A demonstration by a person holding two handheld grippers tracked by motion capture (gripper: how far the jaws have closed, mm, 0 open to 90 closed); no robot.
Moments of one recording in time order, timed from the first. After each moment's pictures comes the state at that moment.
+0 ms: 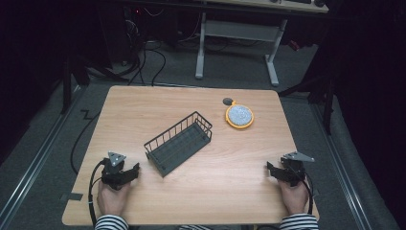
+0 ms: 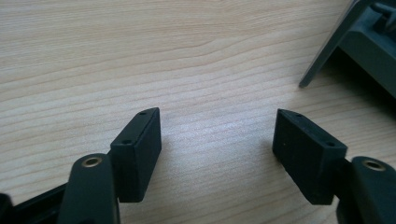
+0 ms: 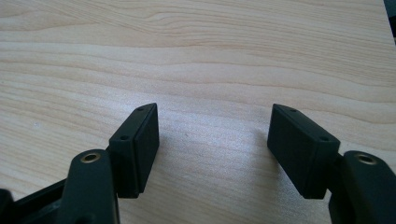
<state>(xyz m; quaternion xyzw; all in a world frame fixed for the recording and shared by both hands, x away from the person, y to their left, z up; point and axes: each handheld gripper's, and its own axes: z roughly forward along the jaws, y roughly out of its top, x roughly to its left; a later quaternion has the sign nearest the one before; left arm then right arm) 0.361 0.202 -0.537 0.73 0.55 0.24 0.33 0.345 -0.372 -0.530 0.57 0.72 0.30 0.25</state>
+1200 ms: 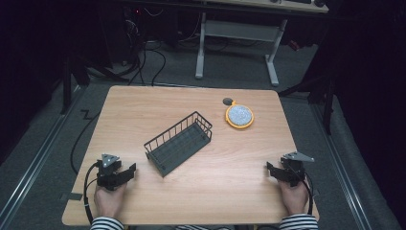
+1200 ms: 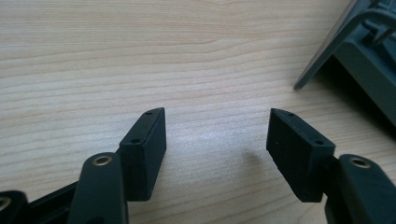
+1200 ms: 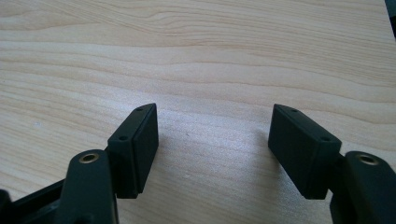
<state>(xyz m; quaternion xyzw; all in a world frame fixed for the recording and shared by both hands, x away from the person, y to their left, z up) 0.353 0.218 -0.533 0.70 0.57 0.20 0.37 0.345 -0.372 -0.530 0.57 0.72 0.30 0.25</state>
